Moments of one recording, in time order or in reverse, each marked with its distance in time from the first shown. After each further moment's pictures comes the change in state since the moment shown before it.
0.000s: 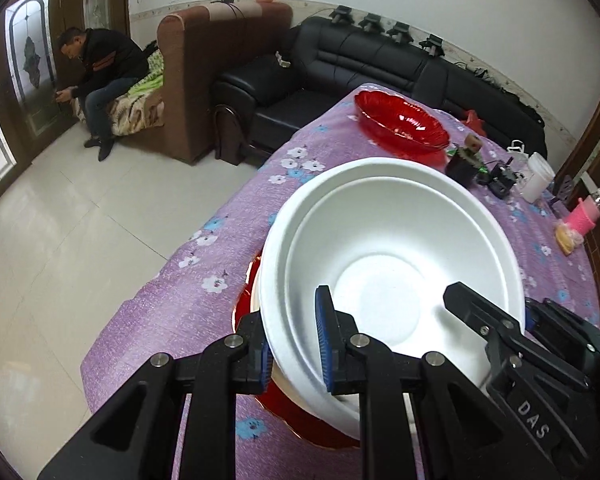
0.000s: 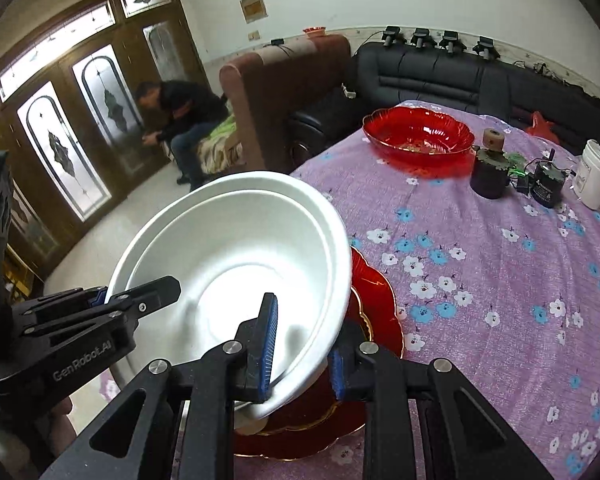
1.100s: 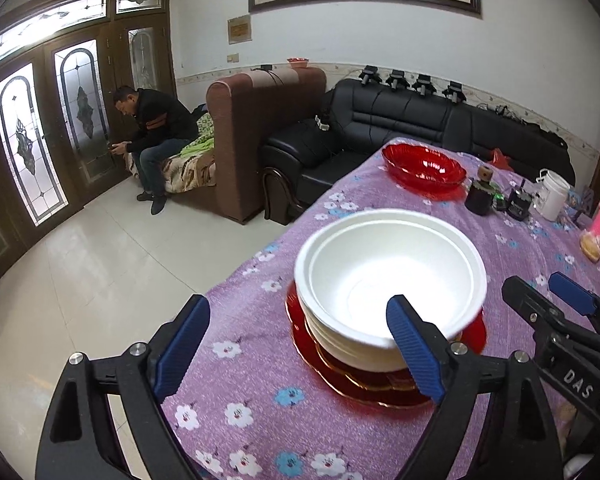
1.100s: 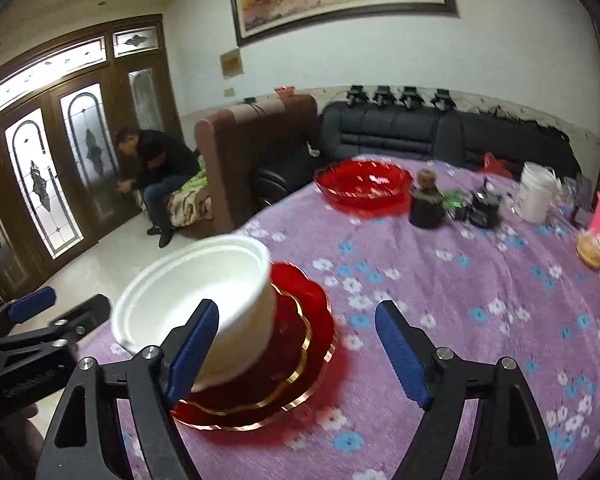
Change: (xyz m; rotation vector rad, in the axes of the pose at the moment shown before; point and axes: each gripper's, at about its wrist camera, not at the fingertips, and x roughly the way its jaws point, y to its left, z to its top) left arm -0.065 -0.014 -0.057 0.016 -0.243 0.188; right arm -0.062 -0.023 -0.045 0.050 -0.231 -0.116
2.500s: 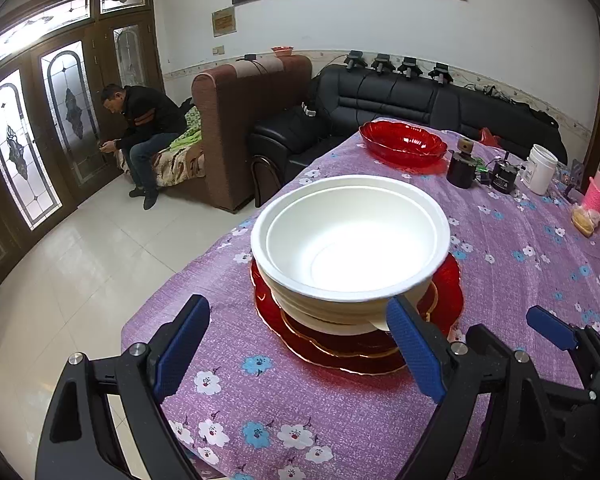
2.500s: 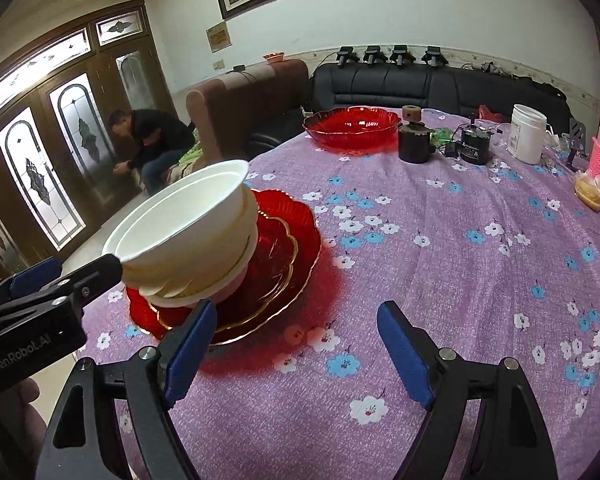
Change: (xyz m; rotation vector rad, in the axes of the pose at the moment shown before) left arm -0.008 -0.028 -0.021 0.039 0.041 -0.022; right arm -0.010 -0.006 -0.047 0.041 0.114 0.020
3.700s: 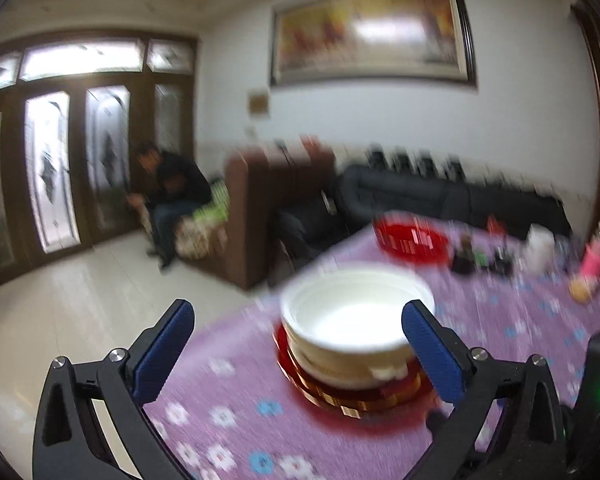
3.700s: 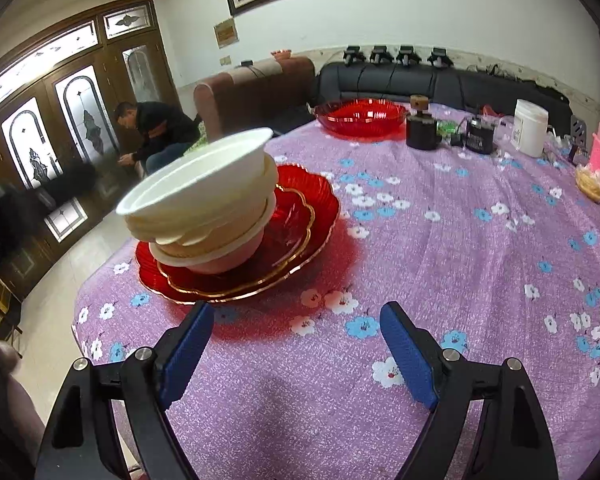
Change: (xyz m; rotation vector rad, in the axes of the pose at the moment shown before) left arm -0.065 0.010 -0.024 -0.116 -0.422 0.069; right arm -0.005 0.018 -0.029 -0.025 -0.028 -0.003
